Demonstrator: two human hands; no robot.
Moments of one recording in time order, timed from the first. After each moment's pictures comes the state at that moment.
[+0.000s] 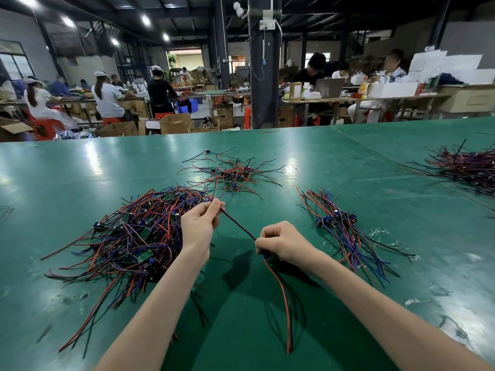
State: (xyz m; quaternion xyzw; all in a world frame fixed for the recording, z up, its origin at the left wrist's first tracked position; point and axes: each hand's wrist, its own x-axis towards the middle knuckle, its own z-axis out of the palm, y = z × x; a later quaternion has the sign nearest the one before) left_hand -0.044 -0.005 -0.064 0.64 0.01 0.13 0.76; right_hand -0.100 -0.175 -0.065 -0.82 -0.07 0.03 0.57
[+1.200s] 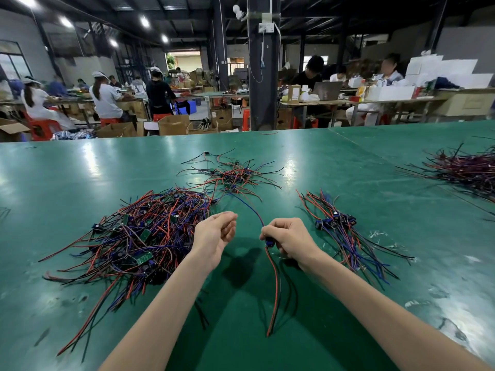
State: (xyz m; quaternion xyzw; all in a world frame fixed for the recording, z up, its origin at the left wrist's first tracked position) left_hand -0.047 -0.018 -0.065 0.51 0.06 -0.06 0.85; right_hand -0.093 -0.178 -0.065 -0.76 0.03 -0.04 0.65
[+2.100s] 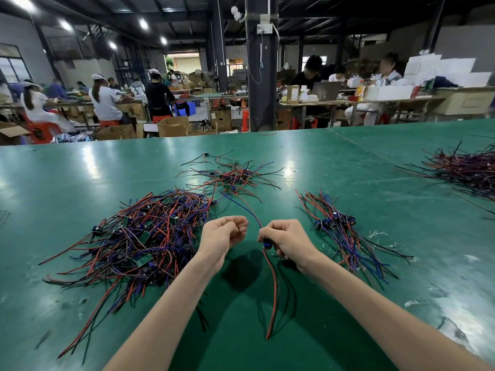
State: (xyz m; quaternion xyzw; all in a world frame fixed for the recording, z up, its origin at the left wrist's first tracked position) left_hand -0.056 -0.028 -0.066 0.60 0.01 -0.05 0.80; right_hand -0.092 -0.176 -0.068 -0.76 0.03 -0.05 0.64
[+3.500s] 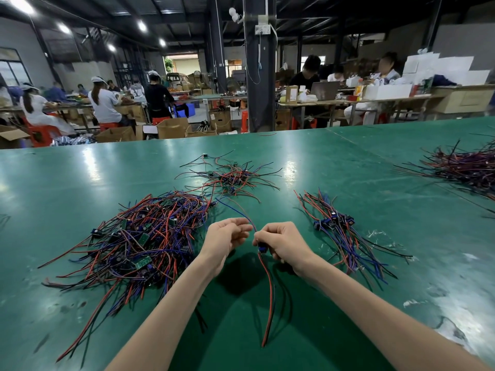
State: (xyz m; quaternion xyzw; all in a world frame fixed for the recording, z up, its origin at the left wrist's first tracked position) left_hand -0.058 -0.031 -0.068 0.63 -0.04 -0.08 0.77; right_hand -0.097 -0.171 -0.066 -0.78 0.02 -0.03 0.62
